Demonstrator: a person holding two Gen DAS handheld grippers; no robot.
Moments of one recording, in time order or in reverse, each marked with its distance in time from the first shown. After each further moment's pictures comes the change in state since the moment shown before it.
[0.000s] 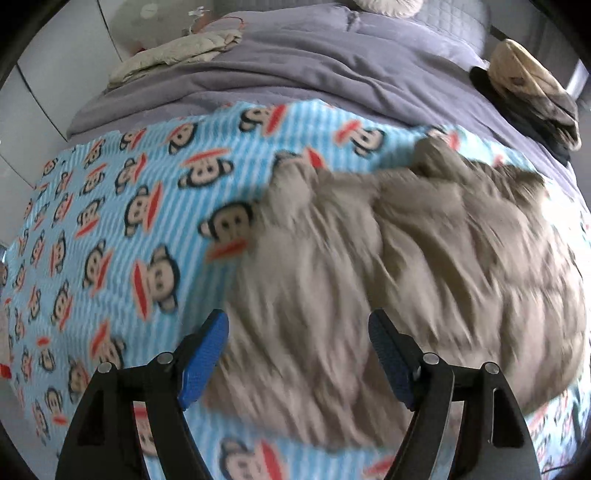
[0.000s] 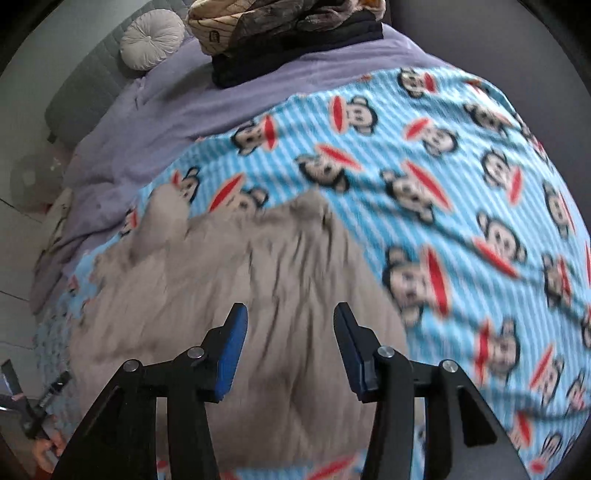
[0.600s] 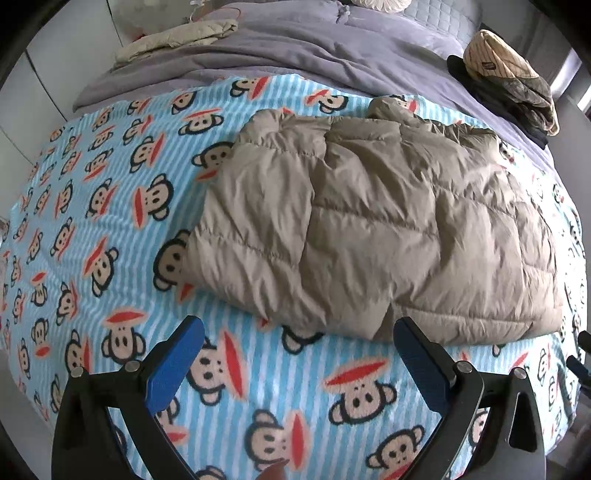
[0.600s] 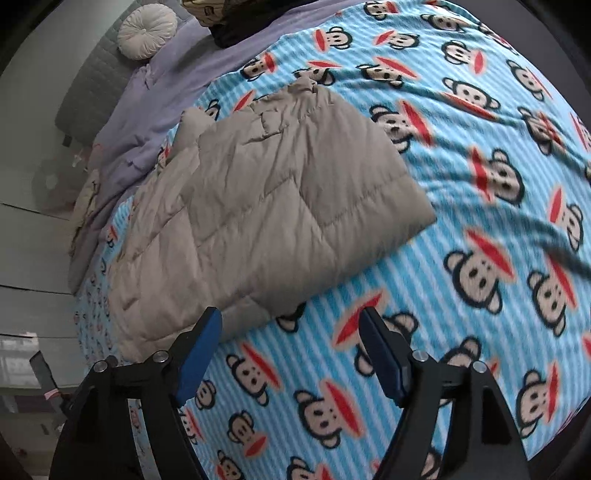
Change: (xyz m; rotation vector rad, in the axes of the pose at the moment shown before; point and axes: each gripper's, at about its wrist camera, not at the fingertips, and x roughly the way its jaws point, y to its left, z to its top) left arm -0.050 -0.022 -0.087 -0.030 0.036 -0.042; right arm -0.039 -0.018 -0.117 0.116 0.105 0.141
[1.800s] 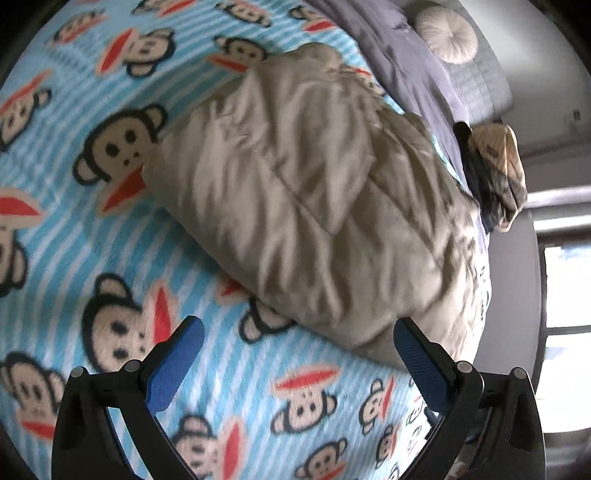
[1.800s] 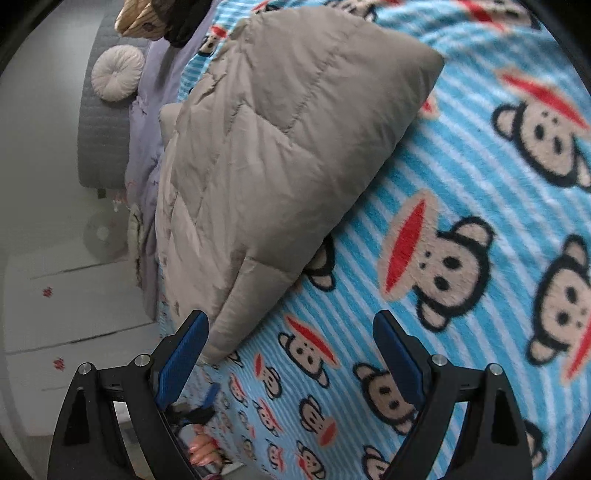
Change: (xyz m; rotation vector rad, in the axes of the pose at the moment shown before) left arm 0.093 0.081 -0.022 -0.436 0.120 -0.511; right arm 0.080 -0.052 -0.030 0.339 0.130 0.369
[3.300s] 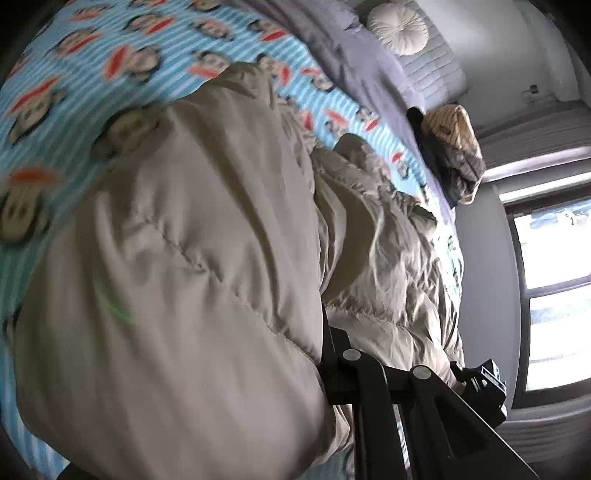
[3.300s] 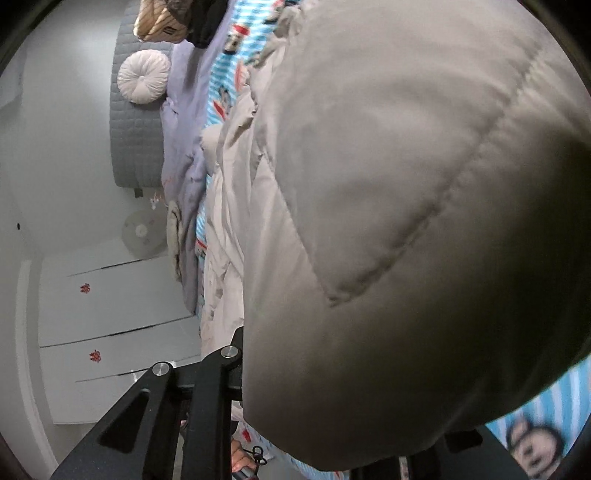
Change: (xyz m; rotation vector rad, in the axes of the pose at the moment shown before) left arm -0.053 -0.004 -0.053 0.131 -0.010 -0.090; right arm 0.003 0.003 -0.019 0.005 0.037 0.138
